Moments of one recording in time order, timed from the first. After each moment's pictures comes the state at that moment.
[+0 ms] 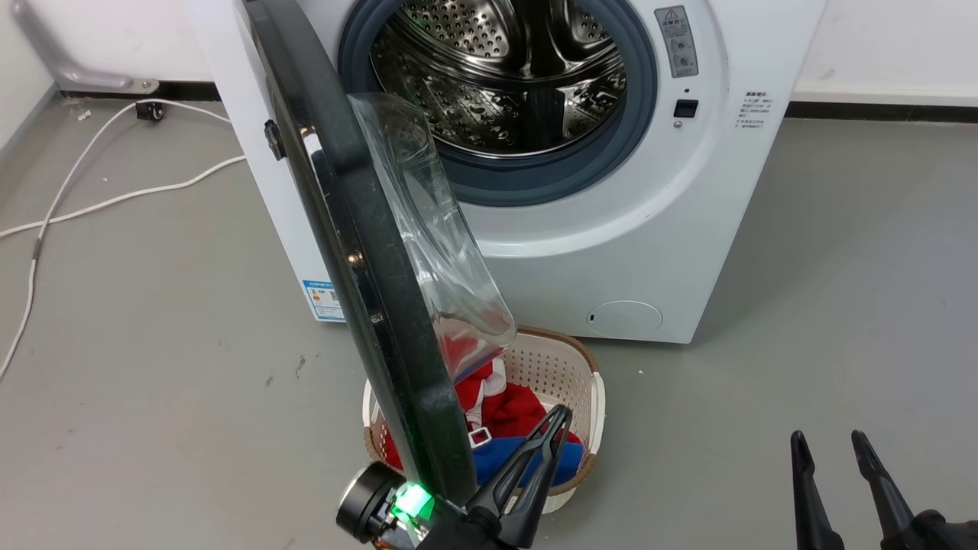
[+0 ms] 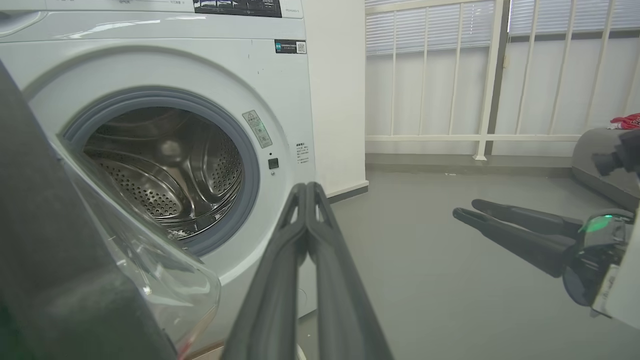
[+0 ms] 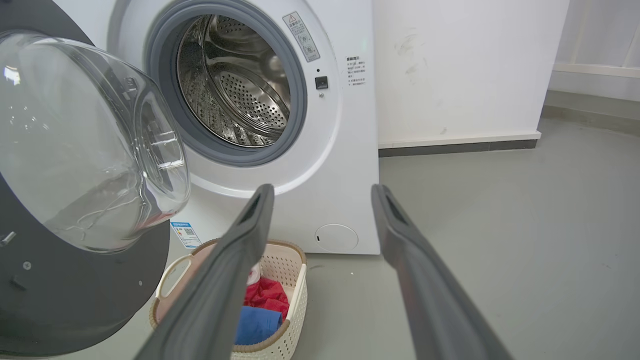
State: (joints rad) left arm 0.03 0.06 -0.55 -0.14 0.00 -0.05 -0.26; right arm 0.22 -0.05 -0.05 -0.02 0.18 0.13 -0.26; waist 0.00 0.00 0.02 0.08
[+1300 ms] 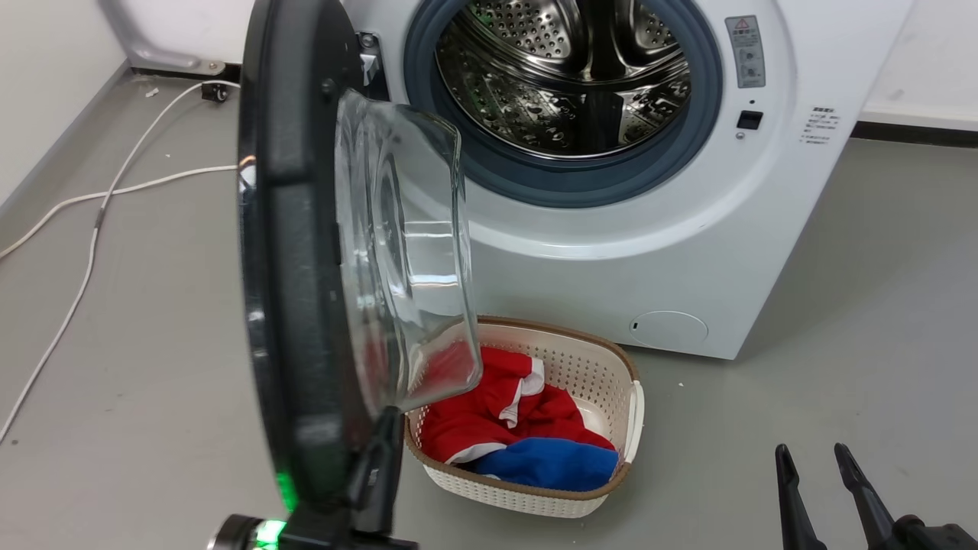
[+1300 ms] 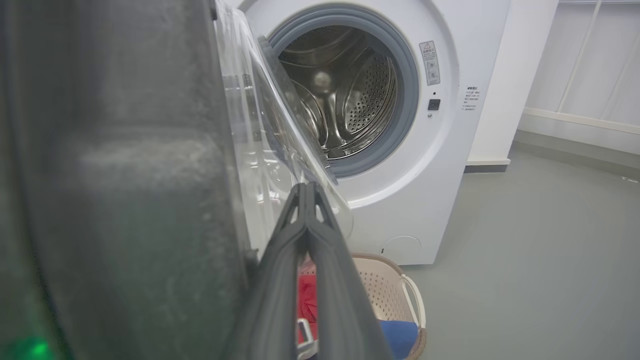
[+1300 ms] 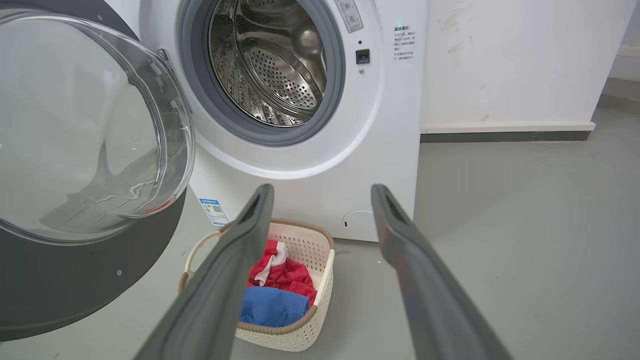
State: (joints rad) left arm 0.12 0.08 -0.29 -0.03 -0.08 0.09 -0.27; right arm 0.22 -0.05 -0.03 0.03 0.17 0.13 -0.26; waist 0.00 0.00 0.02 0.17
